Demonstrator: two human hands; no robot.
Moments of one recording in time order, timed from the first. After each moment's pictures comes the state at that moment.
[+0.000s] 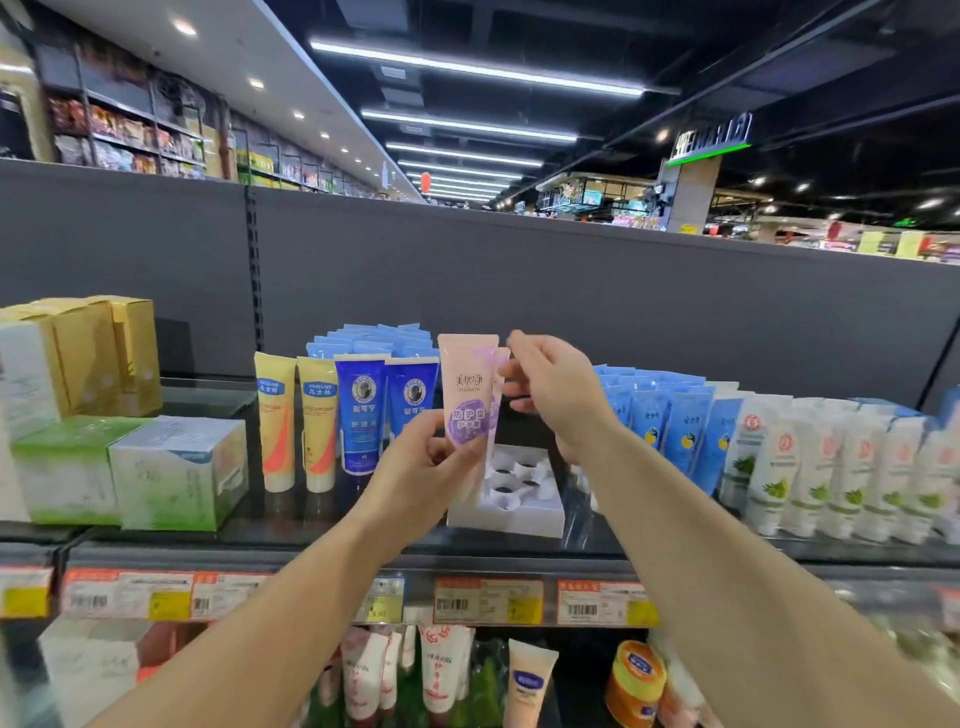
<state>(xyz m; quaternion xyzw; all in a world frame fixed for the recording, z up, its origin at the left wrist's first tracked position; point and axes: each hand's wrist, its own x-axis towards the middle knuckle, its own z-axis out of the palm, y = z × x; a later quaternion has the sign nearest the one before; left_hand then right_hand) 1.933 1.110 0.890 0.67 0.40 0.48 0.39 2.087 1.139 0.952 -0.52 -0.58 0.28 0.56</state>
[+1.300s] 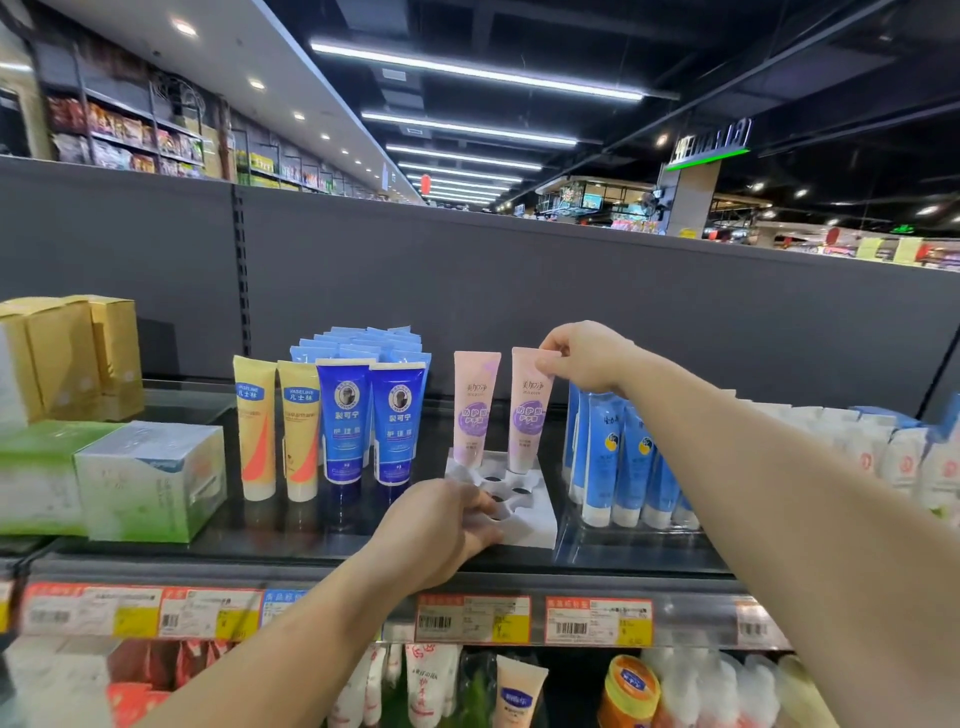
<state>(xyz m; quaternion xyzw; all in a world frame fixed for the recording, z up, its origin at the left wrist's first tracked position) 1.956 1.130 0.856 0.82 0.49 0.24 0.18 2.157 1.187 0.996 -0.67 -0.72 0.02 0.18</state>
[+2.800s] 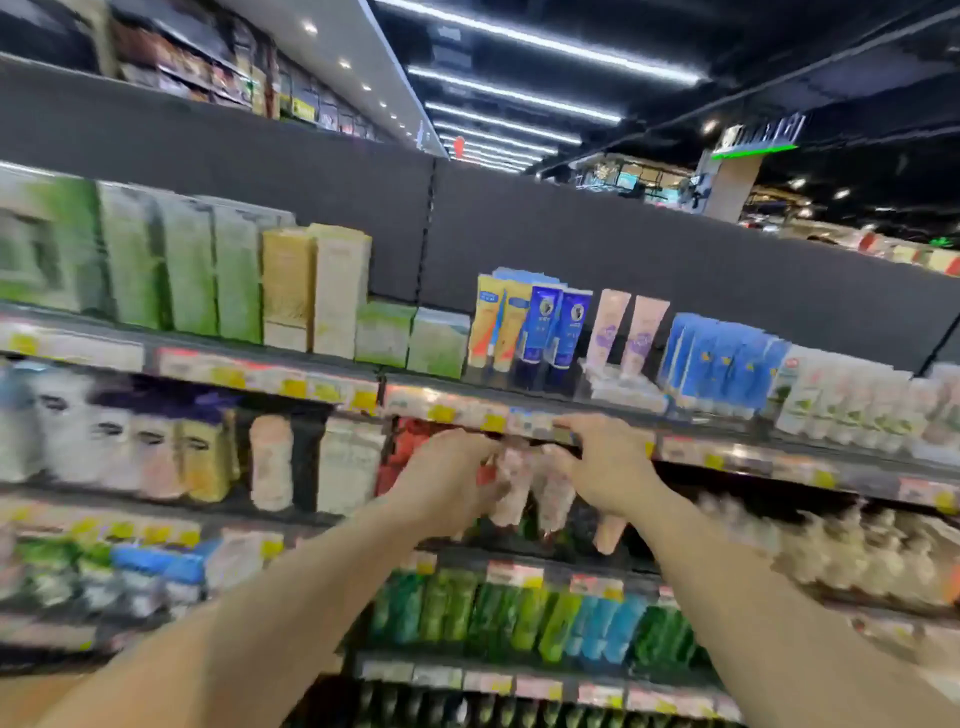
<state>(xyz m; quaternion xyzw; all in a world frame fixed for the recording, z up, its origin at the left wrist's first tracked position) 1.735 0.950 0.821 0.83 0.47 0.26 0.10 1.927 0.929 0.870 -0.68 -0.71 0.00 0.18</state>
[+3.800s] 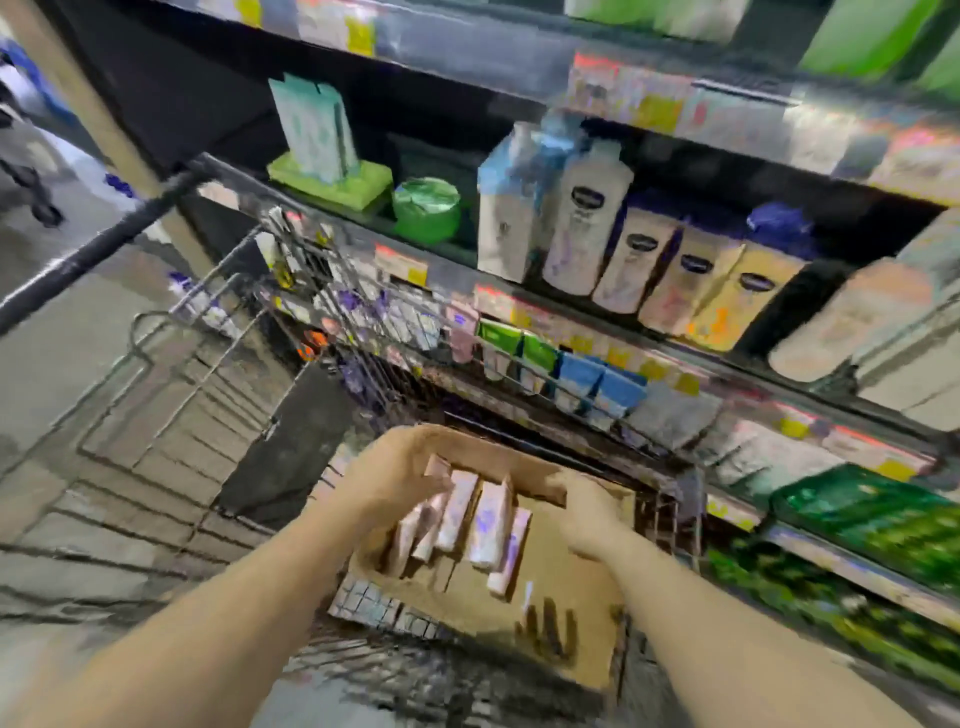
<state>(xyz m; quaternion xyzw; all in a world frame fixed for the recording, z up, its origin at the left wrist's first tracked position) 1.122 0.890 0.584 0.59 0.75 0.11 0.29 1.349 0.948 0.556 -0.60 -0.70 0.38 -0.08</state>
